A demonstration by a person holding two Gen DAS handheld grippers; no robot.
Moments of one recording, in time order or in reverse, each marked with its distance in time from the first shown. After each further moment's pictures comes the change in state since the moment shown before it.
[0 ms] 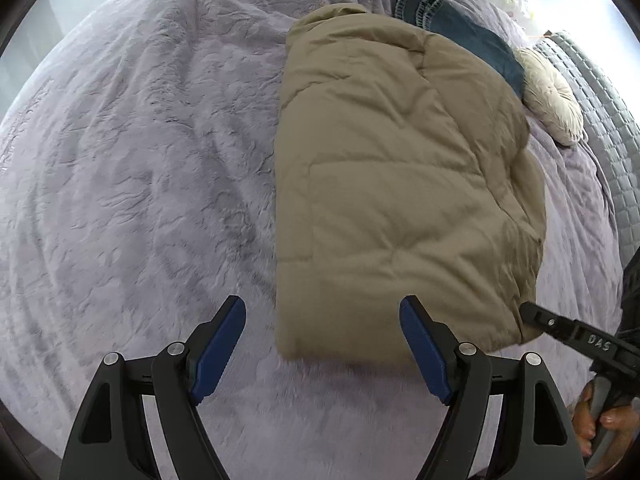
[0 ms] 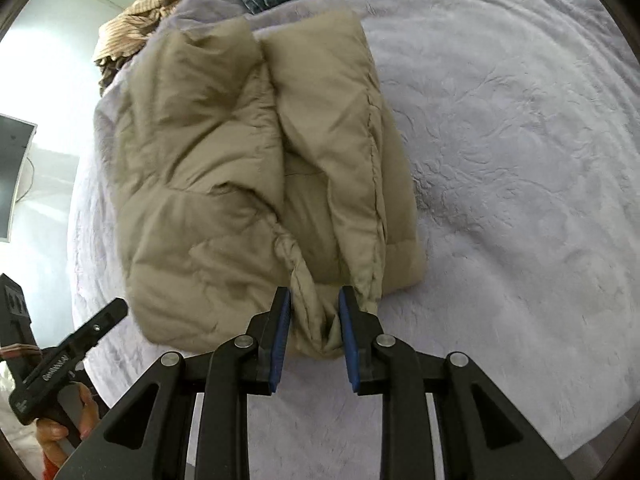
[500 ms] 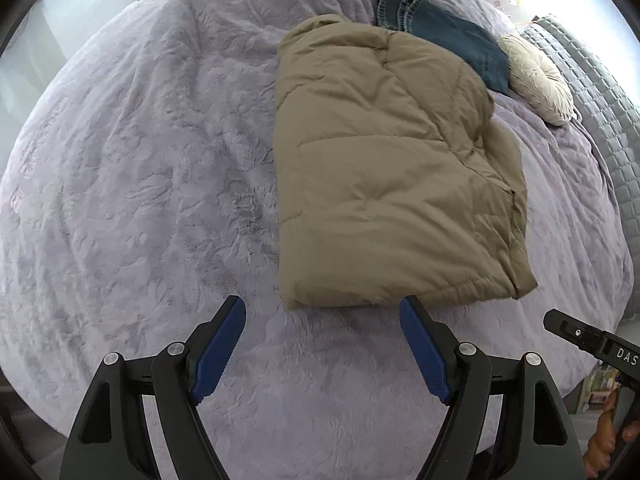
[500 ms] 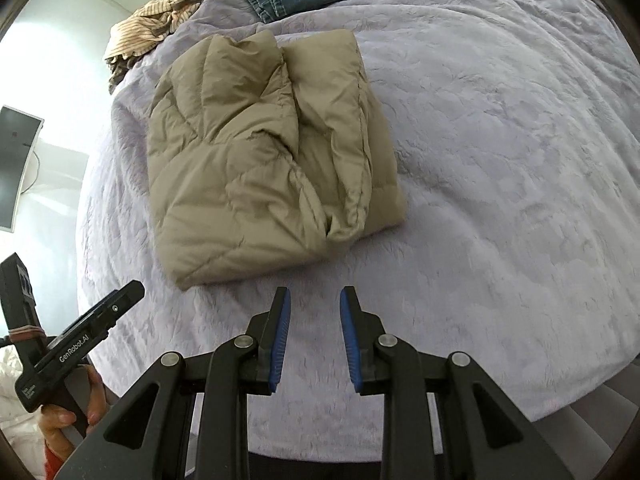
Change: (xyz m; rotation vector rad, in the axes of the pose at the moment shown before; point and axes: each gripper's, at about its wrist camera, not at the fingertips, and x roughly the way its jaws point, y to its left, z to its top) left arm -0.044 -0.017 -0.035 0.065 -0.027 0.047; right arm -0.057 0.010 -0.056 -0.011 -0.012 -0.020
